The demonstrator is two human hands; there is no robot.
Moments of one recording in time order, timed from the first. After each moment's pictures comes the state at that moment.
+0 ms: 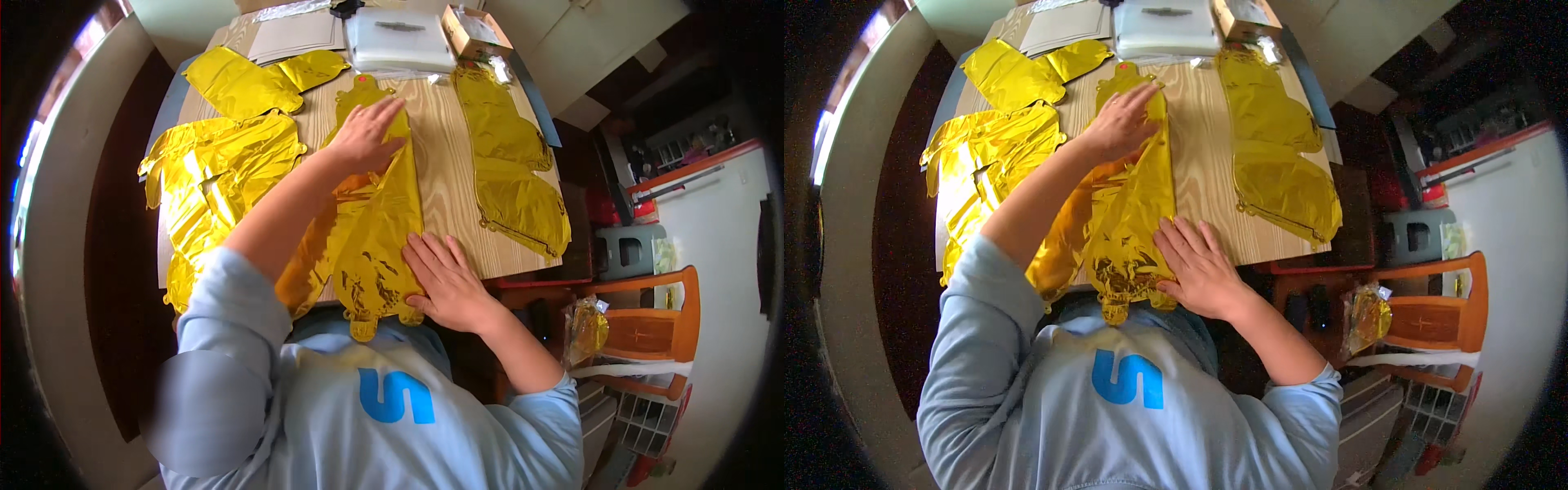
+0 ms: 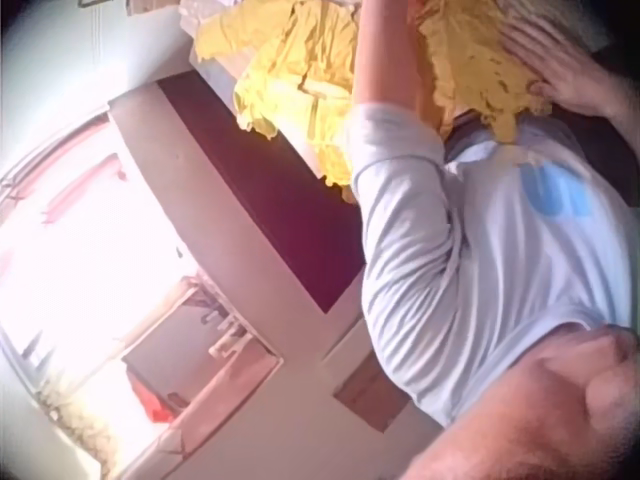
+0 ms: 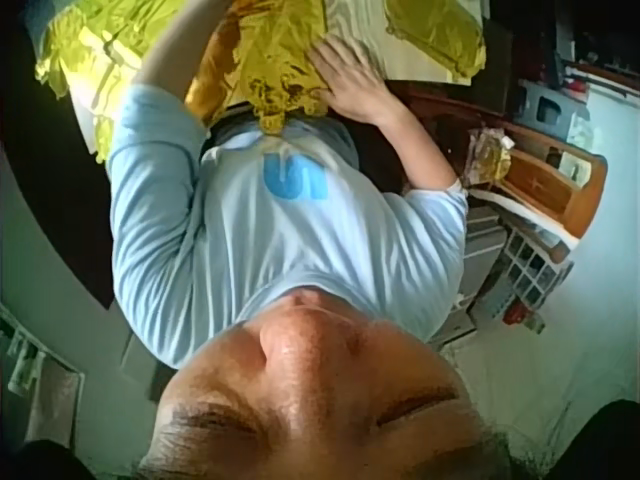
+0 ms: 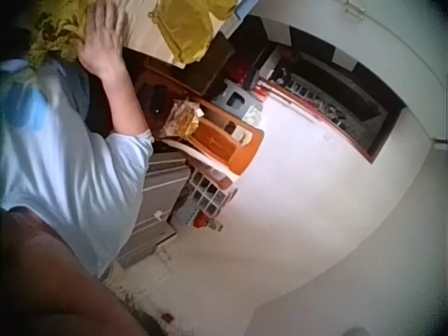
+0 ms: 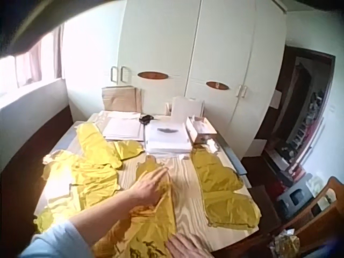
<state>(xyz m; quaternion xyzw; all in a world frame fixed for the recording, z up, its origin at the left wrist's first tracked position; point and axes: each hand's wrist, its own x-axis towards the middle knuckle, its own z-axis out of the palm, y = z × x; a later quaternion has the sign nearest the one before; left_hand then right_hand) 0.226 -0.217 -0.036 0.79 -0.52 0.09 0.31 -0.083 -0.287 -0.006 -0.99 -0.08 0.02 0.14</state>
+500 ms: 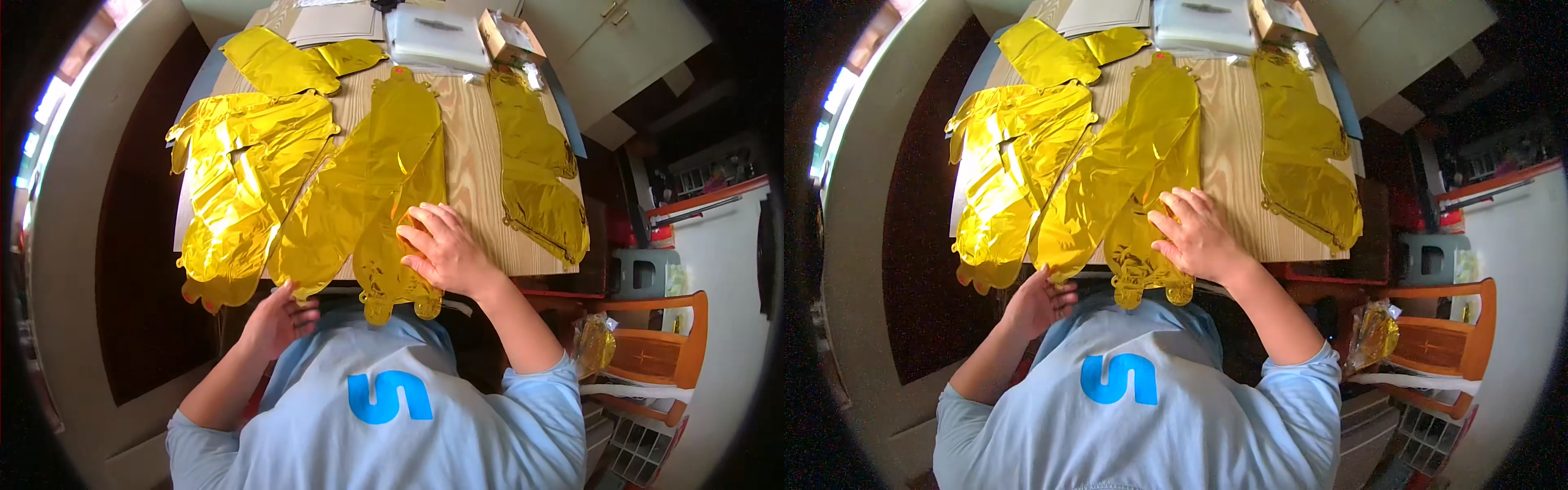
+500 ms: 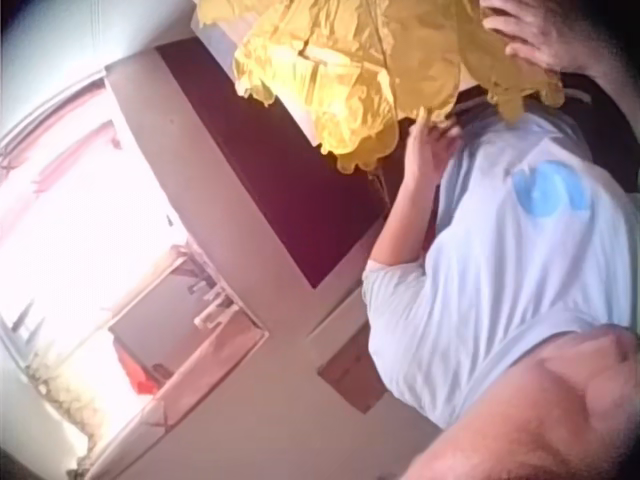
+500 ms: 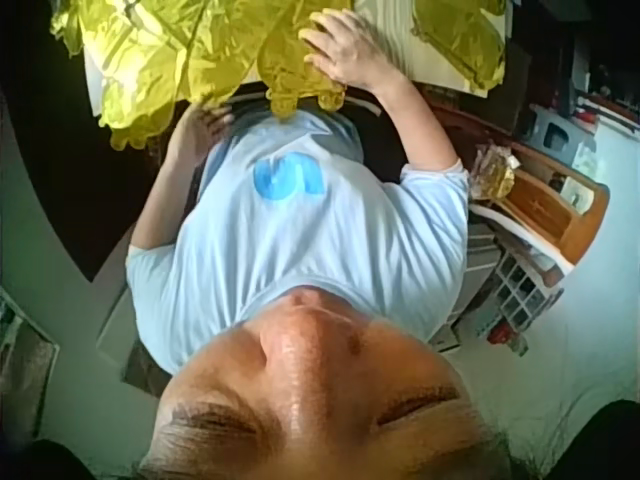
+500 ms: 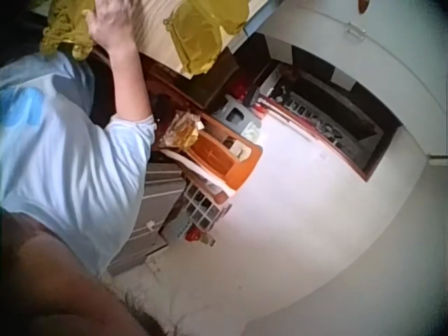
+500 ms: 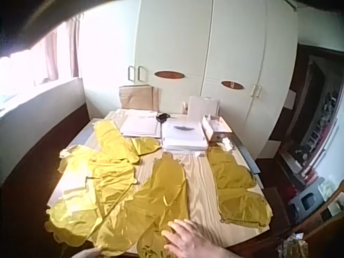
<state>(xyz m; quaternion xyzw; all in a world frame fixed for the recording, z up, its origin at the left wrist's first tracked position) 0.018 0.062 -0.024 0.45 0.29 -0.44 0.72 -0.036 -0.282 -0.018 -0.96 -0.17 -0.13 0.18</state>
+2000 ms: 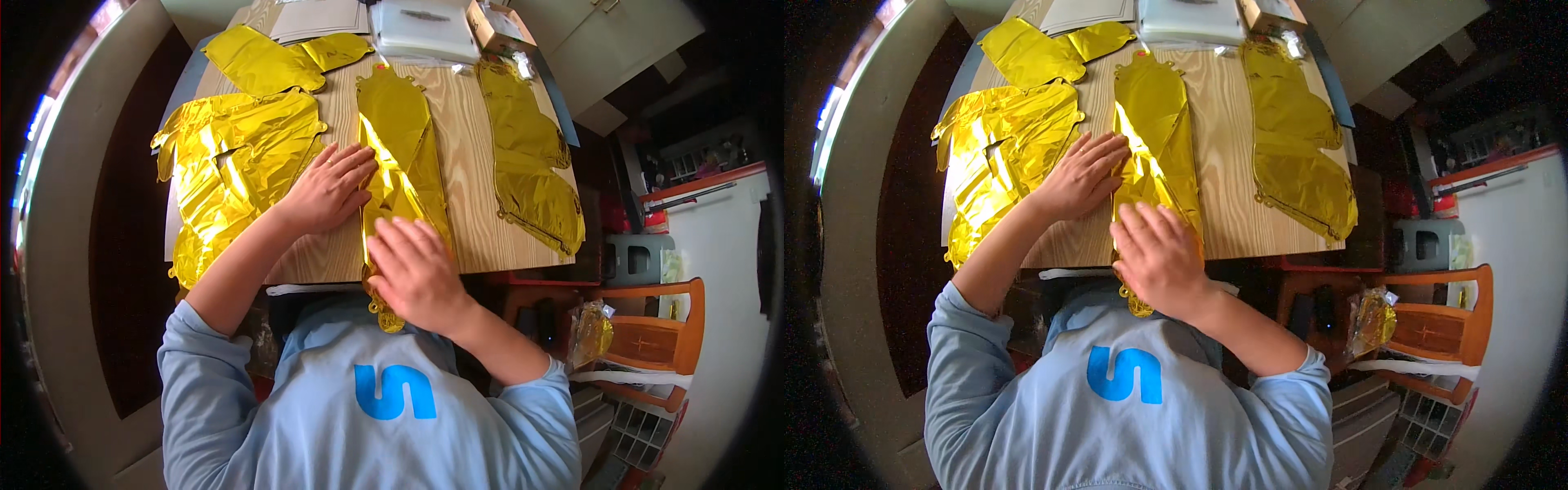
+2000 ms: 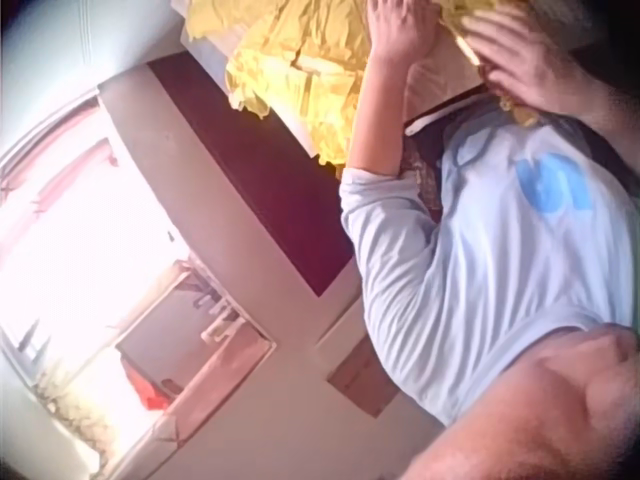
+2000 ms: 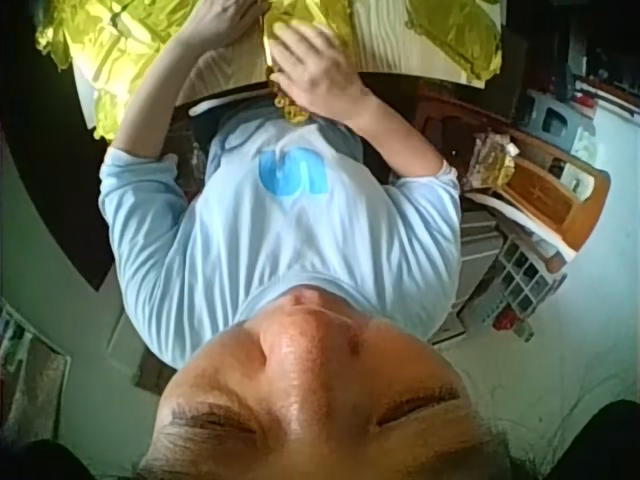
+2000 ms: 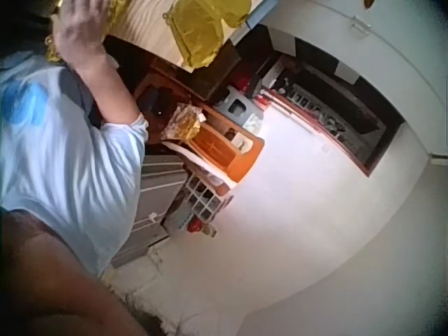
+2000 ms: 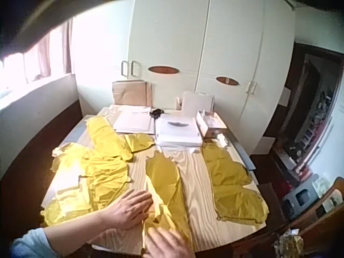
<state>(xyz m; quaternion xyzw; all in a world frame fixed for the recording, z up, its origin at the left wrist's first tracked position) 0.168 -0.084 -0.027 0.77 -0.61 0.01 0.20 -0.048 -0.218 0.025 -0.96 -0.12 -0.20 0.18</state>
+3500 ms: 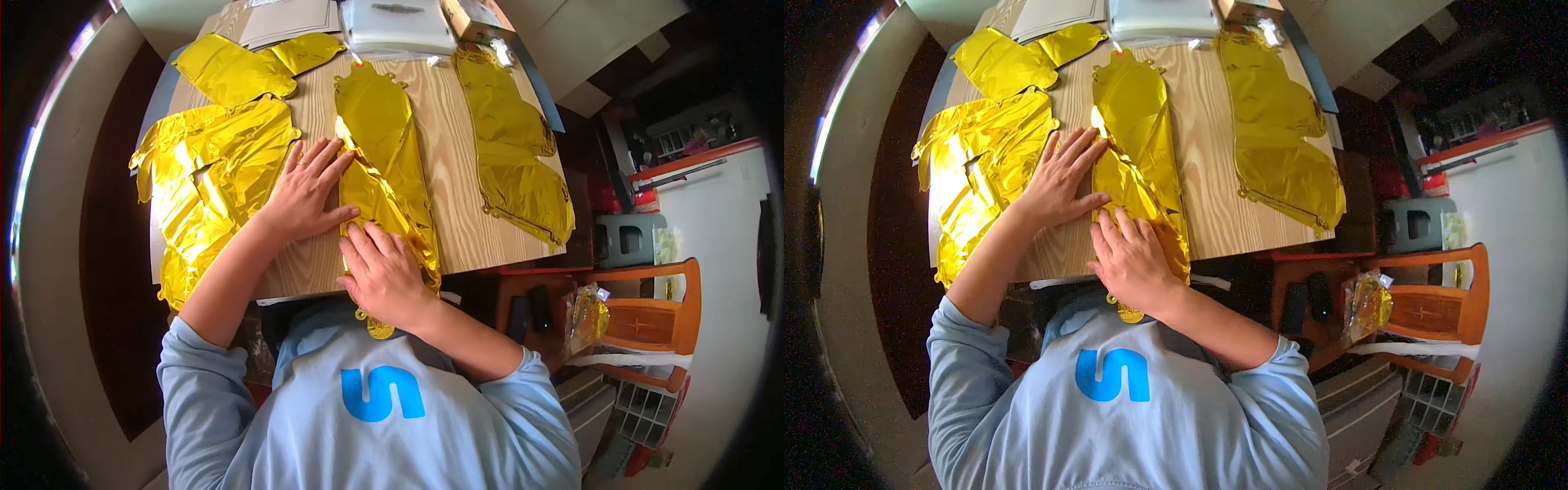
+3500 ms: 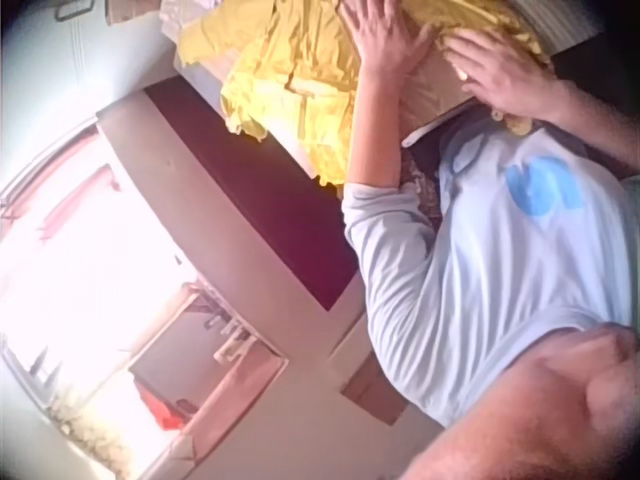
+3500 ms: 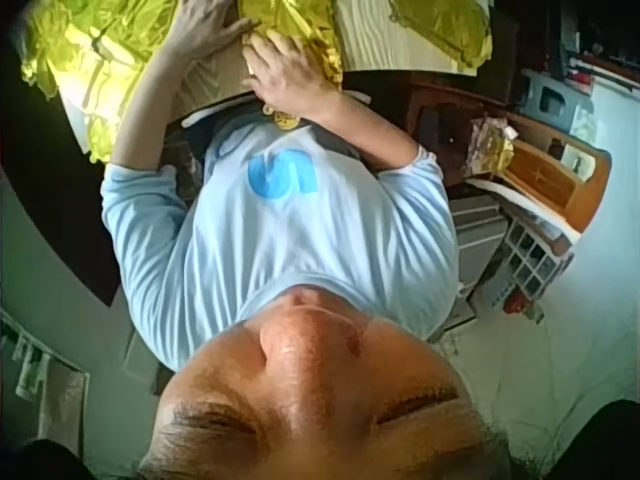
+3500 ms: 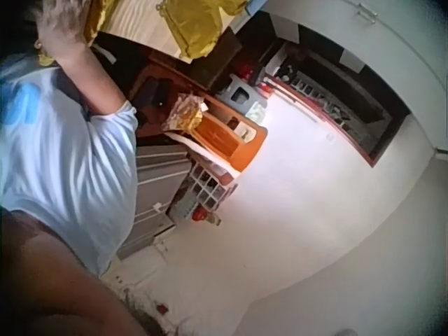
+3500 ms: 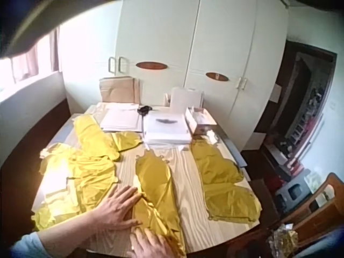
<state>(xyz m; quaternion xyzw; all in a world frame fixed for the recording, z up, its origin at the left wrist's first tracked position) 0.171 -0.093 -0.031 0.81 -0.56 0.03 0.14 -0.032 -0.203 -0.020 -0.98 -0.07 -0.14 0.15</state>
